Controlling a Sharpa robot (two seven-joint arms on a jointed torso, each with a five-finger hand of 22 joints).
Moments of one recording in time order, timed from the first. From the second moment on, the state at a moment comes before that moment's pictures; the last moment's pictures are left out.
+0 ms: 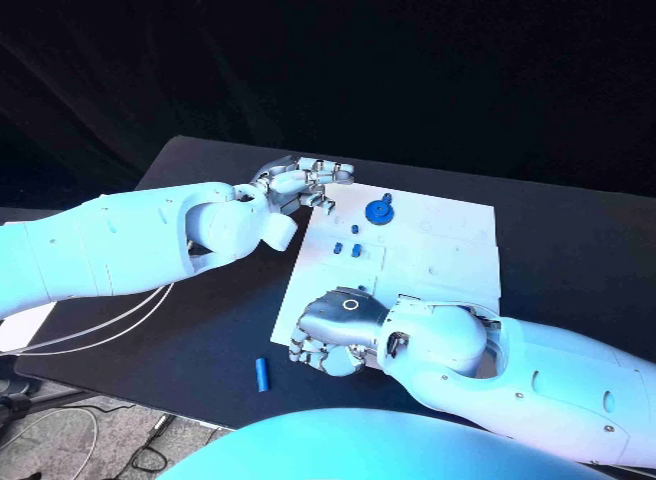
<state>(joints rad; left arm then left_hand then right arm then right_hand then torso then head) 1.16 -0.88 -0.03 1.50 0.06 -0.16 0.26 1.35 -0.11 0.43 -0.06 0.13 1.03 0.17 0.11 0.07 1.07 0.11 0.17 0.07 1.31 0.02 1.20 0.73 0.16 1.33 0.11 0.51 1.11 1.00 -0.52 -0.12 1.74 -1.80 -0.11 -0.02 1.37 0.00 0.46 -0.12 0.07 1.17 0.07 0.15 0.11 1.34 0.02 1.27 1.08 1.47 -0.08 1.40 1.31 0.08 1.44 0.01 1.34 1.22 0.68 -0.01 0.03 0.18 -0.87</state>
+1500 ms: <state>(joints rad) 1.16 -0.86 -0.03 1.48 0.06 -0.16 0.26 1.36 -0.11 0.43 -0.06 0.13 1.03 0.17 0.11 0.07 1.07 0.11 0.17 0.07 1.30 0.02 1.20 0.73 0.16 1.33 0.11 0.51 1.11 0.97 -0.32 -0.13 1.59 -1.85 -0.01 0.01 1.36 -0.09 0.44 -0.17 0.09 0.95 0.04 0.06 0.07 1.36 -0.04 1.32 1.29 1.47 -0.10 1.41 1.31 0.08 1.44 0.01 1.34 1.23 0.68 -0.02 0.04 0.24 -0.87</state>
